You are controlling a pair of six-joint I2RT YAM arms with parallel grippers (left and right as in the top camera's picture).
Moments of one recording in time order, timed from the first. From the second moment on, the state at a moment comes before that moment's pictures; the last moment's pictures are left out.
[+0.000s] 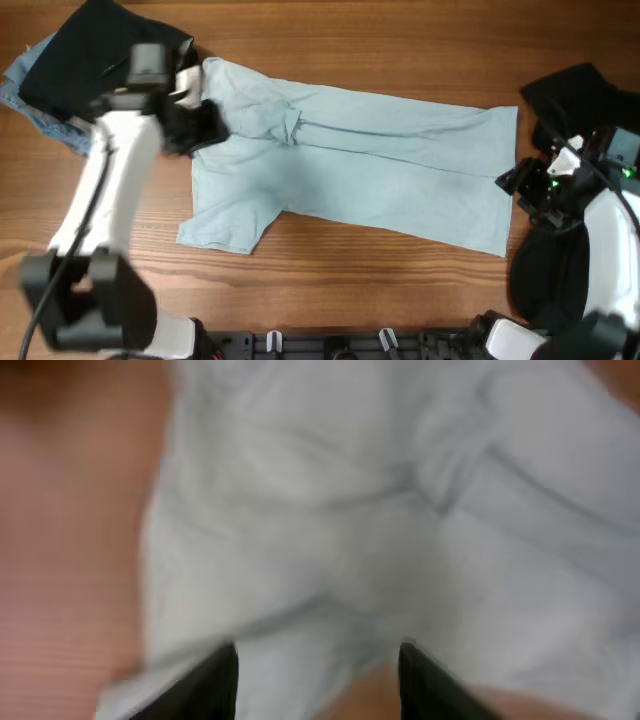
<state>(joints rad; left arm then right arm) 0.01 1.65 1.39 -1.06 0.24 -0.26 -0.46 1.34 0.96 -0.96 -0.36 0.20</state>
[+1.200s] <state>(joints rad) 0.17 1.67 0.84 -0.94 0.23 -0.42 -0.47 1.53 0.92 -1.04 -0.34 0.26</state>
